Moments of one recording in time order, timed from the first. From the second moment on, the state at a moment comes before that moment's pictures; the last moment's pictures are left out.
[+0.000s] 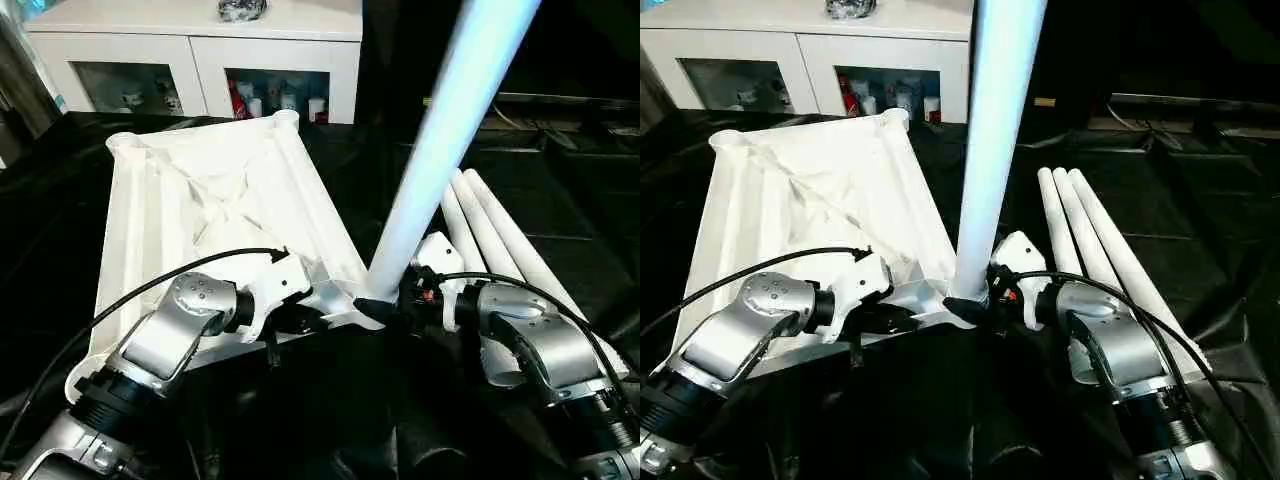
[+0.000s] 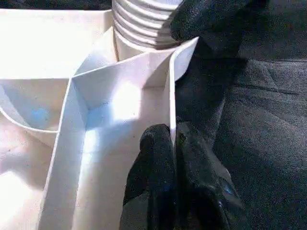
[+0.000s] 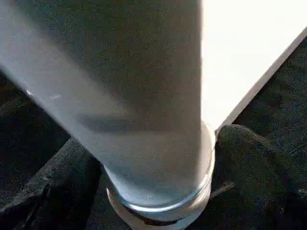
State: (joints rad) left arm -0.42 0.46 -0.39 0.10 -0.08 0.46 -1.04; right arm -0.34 -0.40 0.19 0.15 0.19 0.37 0.91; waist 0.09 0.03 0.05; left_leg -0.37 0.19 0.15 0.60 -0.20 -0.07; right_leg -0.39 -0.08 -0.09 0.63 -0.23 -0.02
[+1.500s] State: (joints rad) left arm -0.40 0.51 -0.42 0.08 -0.09 0.49 -1.13; right arm -0.46 -0.48 0.31 0.29 0.23 0.53 1.19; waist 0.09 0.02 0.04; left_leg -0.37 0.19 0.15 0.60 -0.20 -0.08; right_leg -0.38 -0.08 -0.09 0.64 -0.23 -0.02
